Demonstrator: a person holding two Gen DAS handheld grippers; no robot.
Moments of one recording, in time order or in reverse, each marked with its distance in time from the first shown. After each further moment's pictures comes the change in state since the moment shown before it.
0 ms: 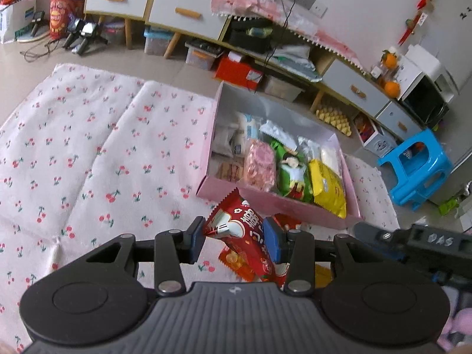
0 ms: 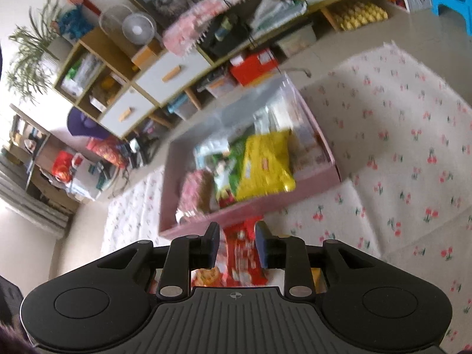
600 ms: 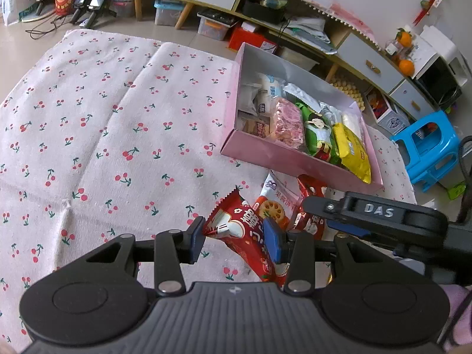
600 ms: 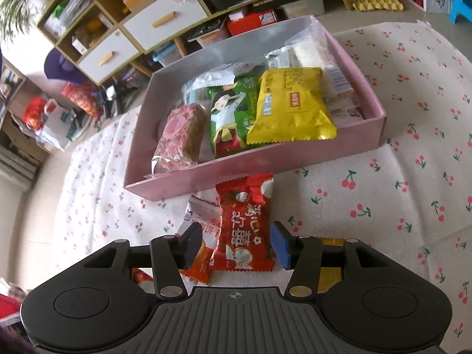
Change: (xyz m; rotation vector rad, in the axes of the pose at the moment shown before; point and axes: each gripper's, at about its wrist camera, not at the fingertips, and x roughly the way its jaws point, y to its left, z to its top) left arm 0.006 0.021 -0.016 -0.007 0.102 0.032; right arm 0.072 0.034 -0.028 -0.145 0.126 -0.143
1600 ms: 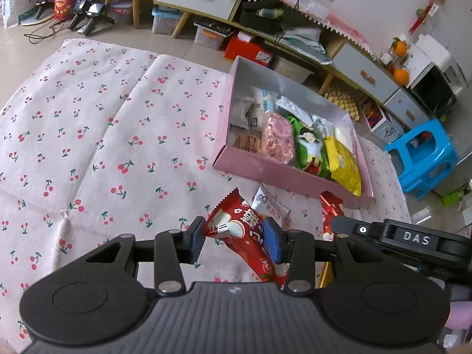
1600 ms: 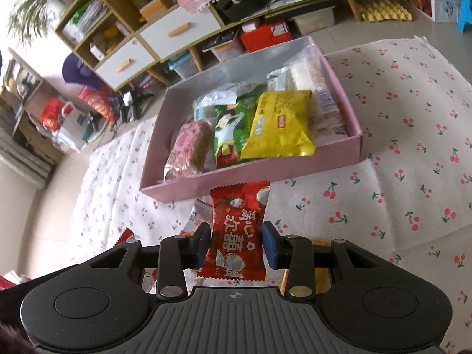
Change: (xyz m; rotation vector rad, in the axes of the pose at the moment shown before) left arm -0.005 -0.003 0.006 -0.009 -0.041 -0.024; right arm -0.042 -0.024 0.004 -0.006 -0.031 0.084
